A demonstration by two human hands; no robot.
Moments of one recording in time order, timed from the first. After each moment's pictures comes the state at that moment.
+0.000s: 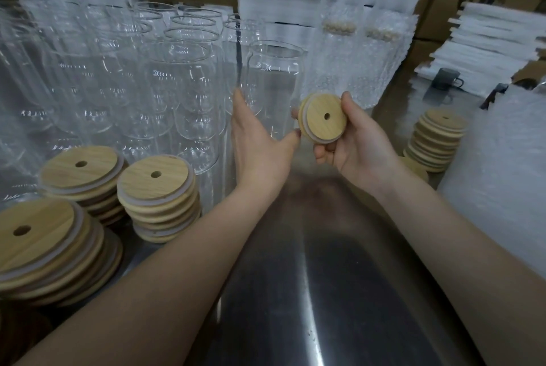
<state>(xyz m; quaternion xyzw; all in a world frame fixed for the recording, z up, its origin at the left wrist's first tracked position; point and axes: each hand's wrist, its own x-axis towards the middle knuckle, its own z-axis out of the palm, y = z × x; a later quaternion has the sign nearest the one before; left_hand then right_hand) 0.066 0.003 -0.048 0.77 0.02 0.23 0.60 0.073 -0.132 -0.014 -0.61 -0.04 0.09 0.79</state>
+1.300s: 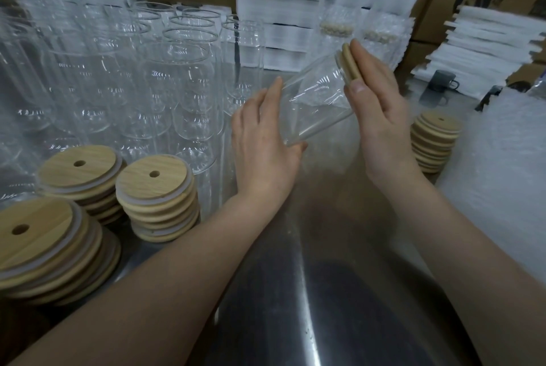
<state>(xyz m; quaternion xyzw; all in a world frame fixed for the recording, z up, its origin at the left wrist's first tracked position) 0.053 0.001 -0.046 0.84 -0.05 0.34 0.42 0.059 -0.139 0.001 -0.76 -0.21 -0.30 0.54</state>
